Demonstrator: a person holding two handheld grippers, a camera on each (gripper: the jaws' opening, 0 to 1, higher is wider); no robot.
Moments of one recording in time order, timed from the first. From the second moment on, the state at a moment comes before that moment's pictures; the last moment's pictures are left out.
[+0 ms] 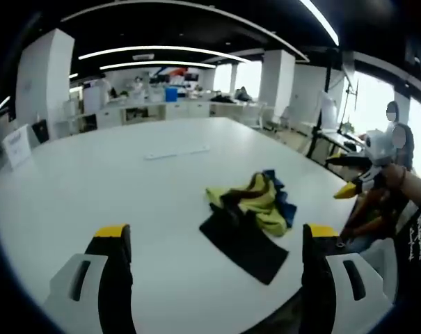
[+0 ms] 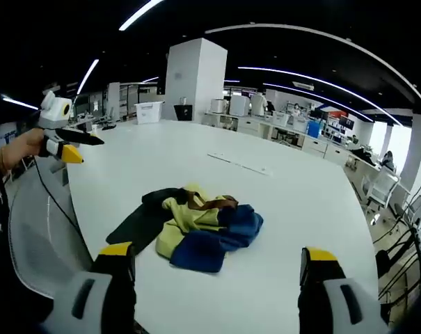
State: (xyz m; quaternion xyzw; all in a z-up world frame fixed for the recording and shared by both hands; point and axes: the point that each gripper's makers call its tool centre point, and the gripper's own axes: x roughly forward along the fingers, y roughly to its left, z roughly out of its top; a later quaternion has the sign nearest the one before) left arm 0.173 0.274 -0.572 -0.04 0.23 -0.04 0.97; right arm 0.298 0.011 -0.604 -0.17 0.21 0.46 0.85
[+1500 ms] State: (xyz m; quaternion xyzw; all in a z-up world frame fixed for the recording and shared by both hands) left arm 0.182 0.268 -0.576 -0.04 0.23 -0.05 0.97; right arm 0.300 0.010 -0.609 -0.15 0.21 0.46 0.85
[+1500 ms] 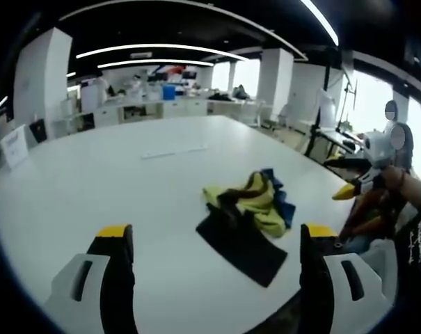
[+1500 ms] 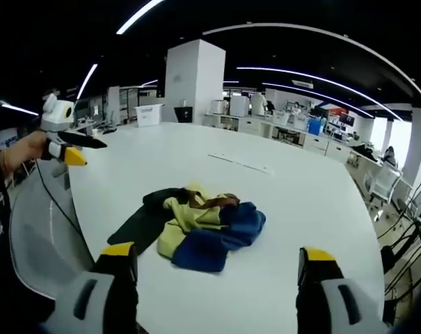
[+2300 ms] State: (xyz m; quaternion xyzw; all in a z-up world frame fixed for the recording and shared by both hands) left arm 0.233 0.256 -0.600 -0.07 0.23 -0.08 0.97; right arm 0.338 0.047 -0.625 -0.18 0.19 0.51 0.82
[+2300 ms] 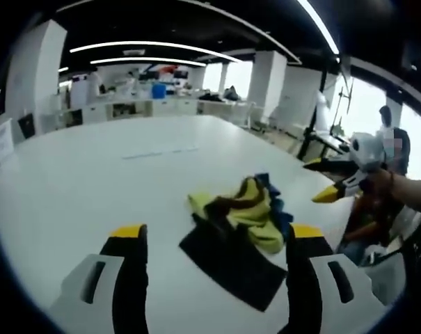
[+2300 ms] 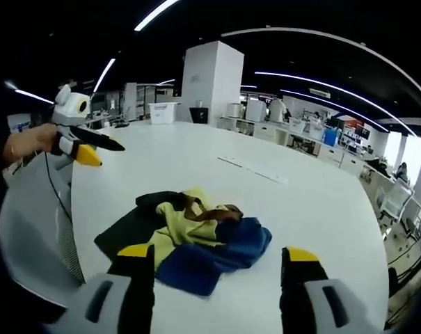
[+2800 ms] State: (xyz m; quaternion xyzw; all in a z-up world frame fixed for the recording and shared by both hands) left arm 0.254 0.252 -0.618 -0.09 0.24 -0.09 0.96; right arm 0.366 0.059 -0.637 -0.18 0.19 0.51 0.82
